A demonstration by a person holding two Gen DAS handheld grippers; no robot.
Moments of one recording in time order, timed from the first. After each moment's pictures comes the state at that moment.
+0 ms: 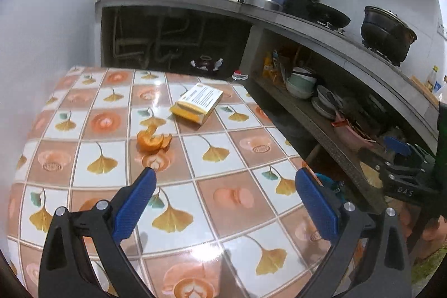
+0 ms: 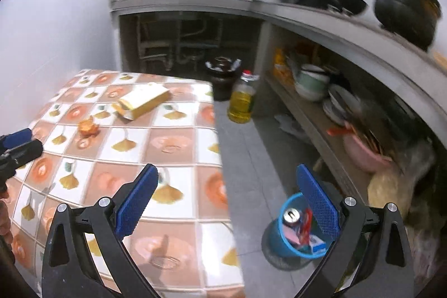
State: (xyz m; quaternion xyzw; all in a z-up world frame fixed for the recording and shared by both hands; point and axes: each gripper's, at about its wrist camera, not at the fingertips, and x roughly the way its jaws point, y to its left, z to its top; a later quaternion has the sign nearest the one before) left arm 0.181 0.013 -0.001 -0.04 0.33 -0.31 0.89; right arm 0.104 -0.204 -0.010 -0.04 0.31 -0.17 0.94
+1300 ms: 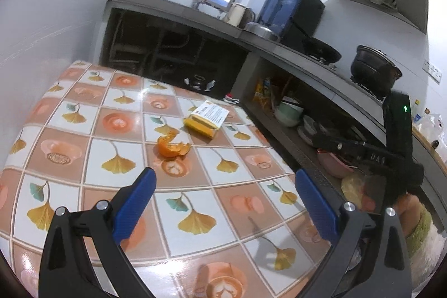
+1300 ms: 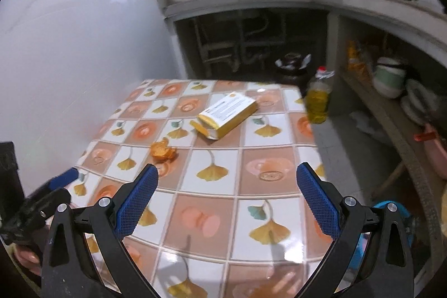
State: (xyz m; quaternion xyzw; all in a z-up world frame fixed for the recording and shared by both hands) left arm 0.188 0.085 -0.022 -0.13 0.29 -0.34 0.89; right arm 0.183 -0.168 -0.009 0.06 0.33 0.01 0.94
